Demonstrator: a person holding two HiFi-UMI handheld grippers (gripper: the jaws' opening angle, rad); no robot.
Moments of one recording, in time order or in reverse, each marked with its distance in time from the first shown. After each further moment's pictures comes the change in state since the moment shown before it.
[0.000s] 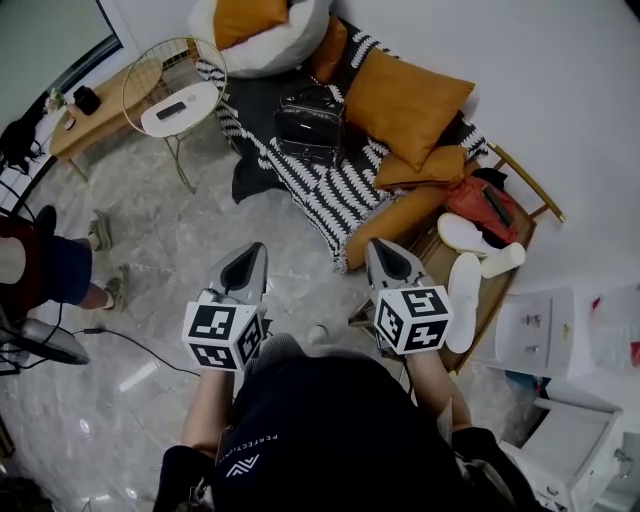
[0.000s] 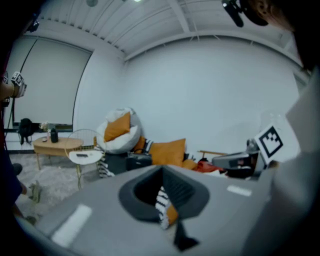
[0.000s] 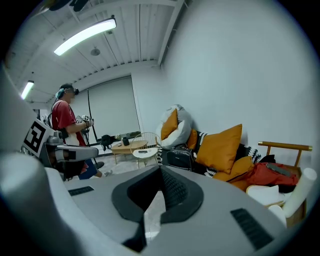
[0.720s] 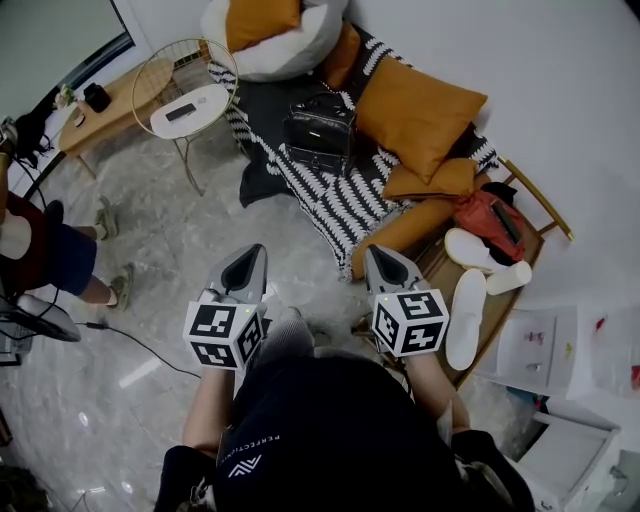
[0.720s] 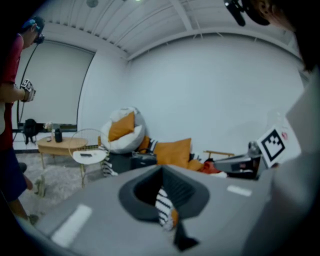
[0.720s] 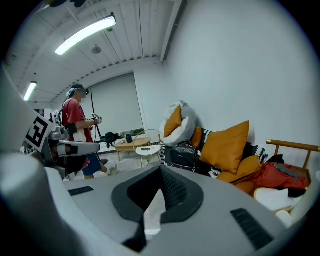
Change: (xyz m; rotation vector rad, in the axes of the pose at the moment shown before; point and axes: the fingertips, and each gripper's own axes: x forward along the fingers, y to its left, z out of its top) left arm 0.018 0.018 0.002 -0.014 0.010 0.048; right arm 0.029 -0.003 -0.004 -0.015 0.036 0.047
